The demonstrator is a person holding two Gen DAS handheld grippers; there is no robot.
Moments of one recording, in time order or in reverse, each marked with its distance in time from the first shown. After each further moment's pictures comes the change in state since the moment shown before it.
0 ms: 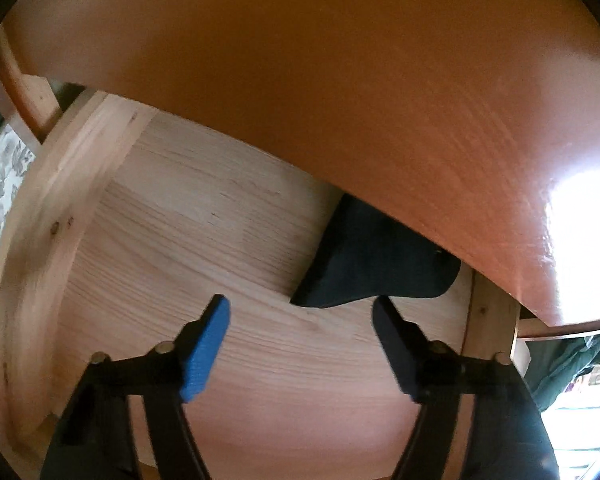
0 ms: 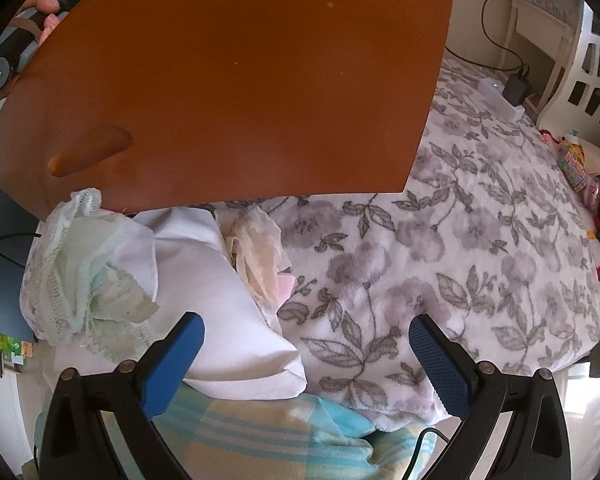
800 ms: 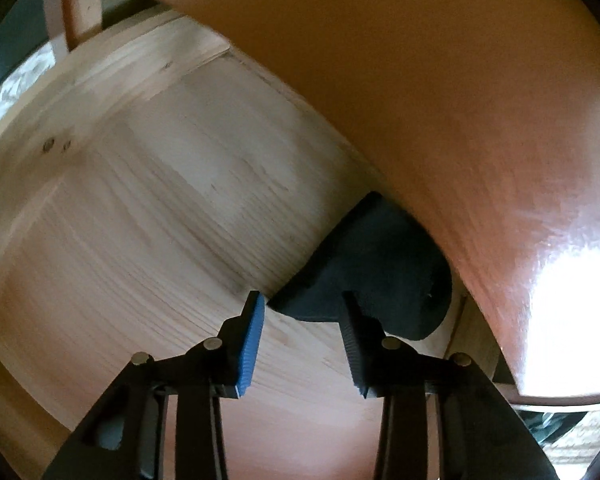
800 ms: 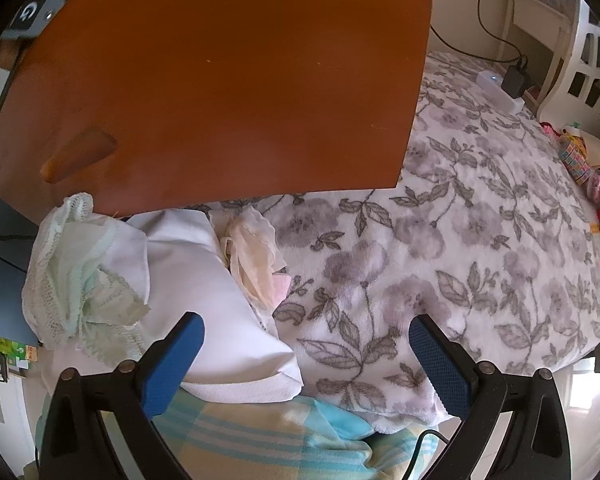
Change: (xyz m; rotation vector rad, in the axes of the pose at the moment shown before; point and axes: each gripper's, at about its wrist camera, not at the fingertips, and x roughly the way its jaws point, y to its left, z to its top) left arm 0.013 0.006 -0.023 -0.295 -0.072 -0.054; right arm 0.006 -0.004 0.002 0.019 0.012 0.013
